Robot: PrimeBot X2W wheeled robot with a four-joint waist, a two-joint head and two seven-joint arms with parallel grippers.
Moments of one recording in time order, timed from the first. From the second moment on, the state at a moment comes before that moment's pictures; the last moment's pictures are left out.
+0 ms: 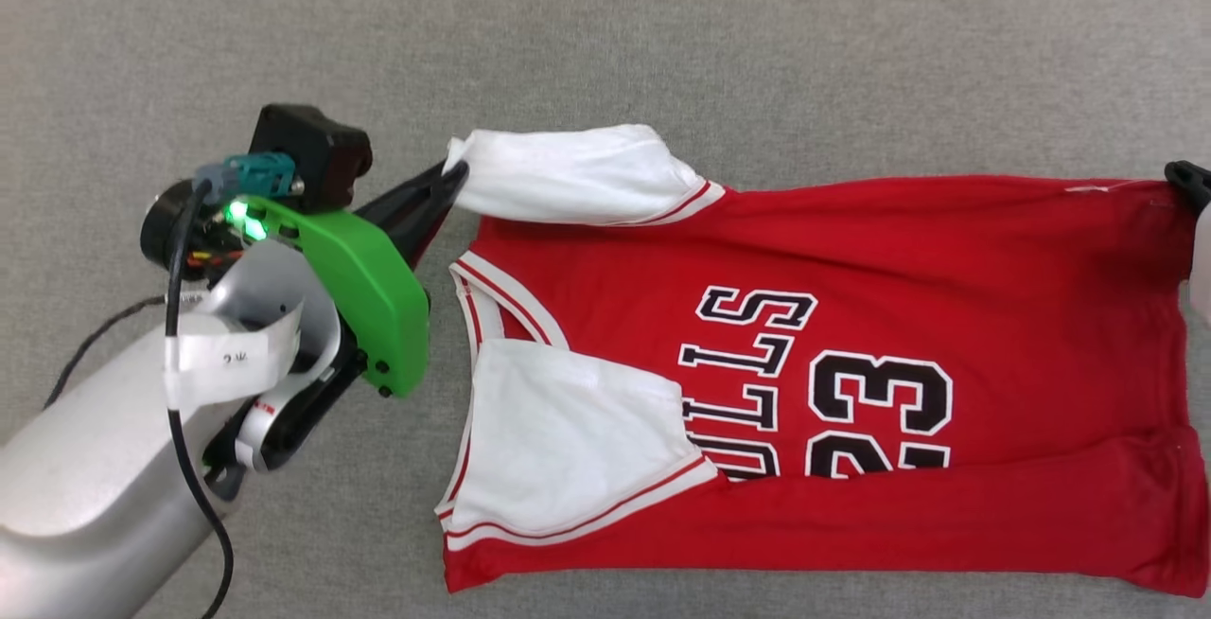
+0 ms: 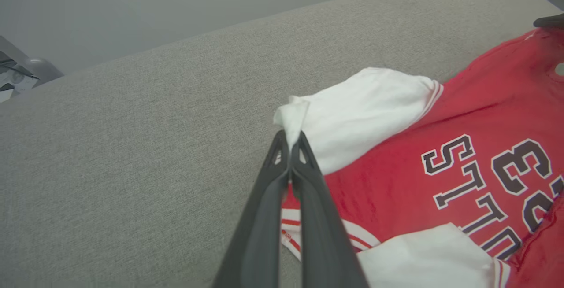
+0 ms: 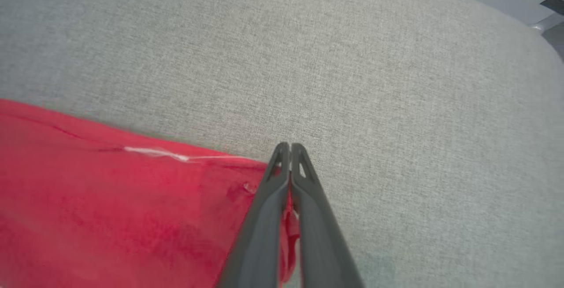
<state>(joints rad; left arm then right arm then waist) -0.74 0.75 -0.83 -0.13 -0.91 0.17 0.24 -0.58 -0.65 0.23 0.31 0.54 0.13 0.51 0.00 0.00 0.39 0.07</state>
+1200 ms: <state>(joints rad) -0.41 0.75 -1.04 -0.06 -0.94 0.19 0.25 -0.01 -0.67 0.13 0.07 0.70 0.13 0.49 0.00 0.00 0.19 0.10</state>
